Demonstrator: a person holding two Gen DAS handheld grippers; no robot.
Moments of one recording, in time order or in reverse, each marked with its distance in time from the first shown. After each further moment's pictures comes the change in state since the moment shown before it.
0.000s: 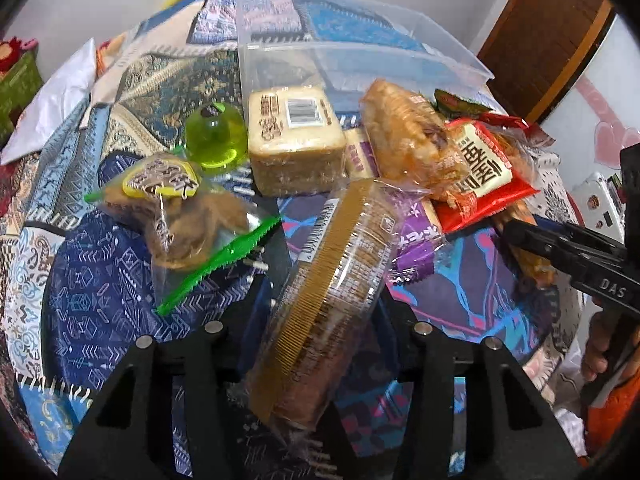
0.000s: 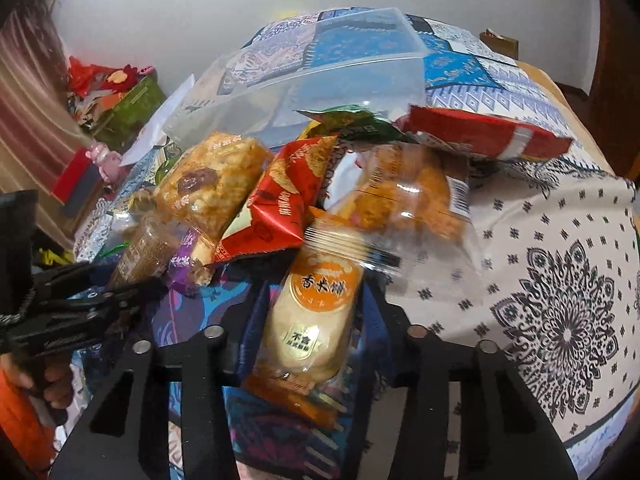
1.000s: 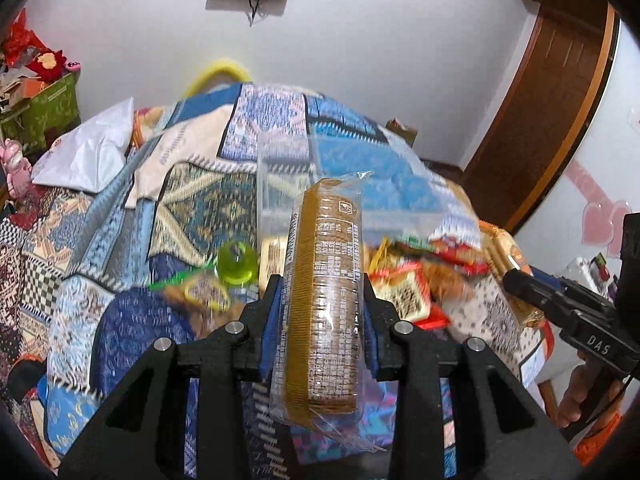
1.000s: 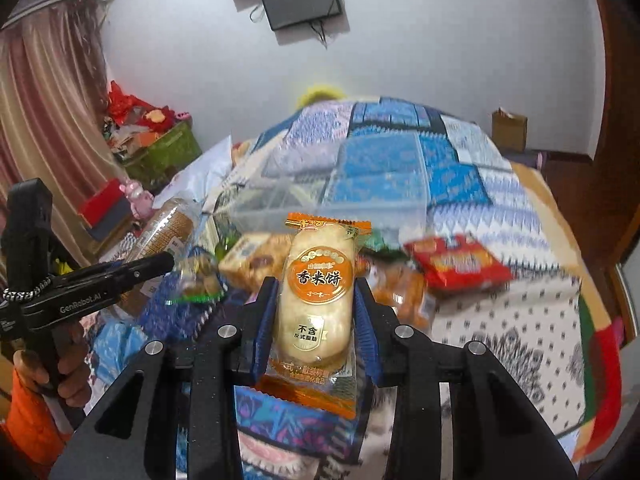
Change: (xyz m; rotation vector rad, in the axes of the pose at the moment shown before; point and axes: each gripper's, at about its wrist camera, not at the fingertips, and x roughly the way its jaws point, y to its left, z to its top) left arm -0.108 -0.014 0.039 -0.120 -0.319 -0.003; right arm -0.080 0.029 0.034 -0.125 -0.255 0.022
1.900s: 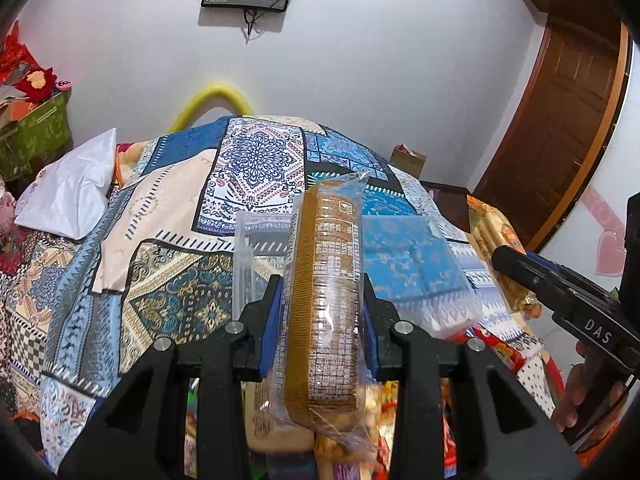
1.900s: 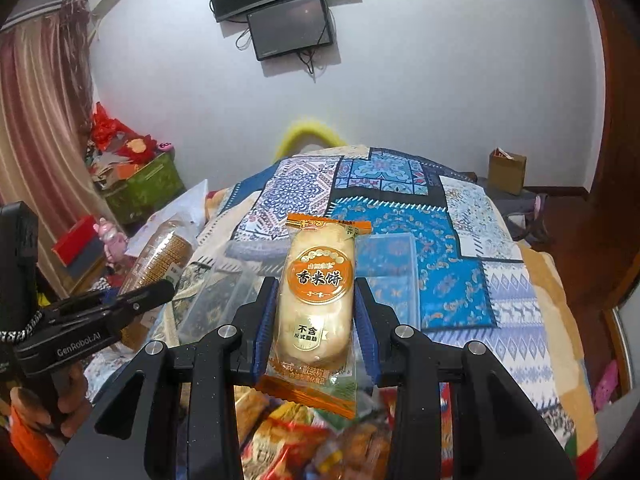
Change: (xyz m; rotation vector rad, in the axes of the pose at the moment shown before) left arm 0.091 -0.002 0.097 0.010 -0.049 0.025; right arm 0.070 -0.027 0.099 -0.008 -0.085 -0.032
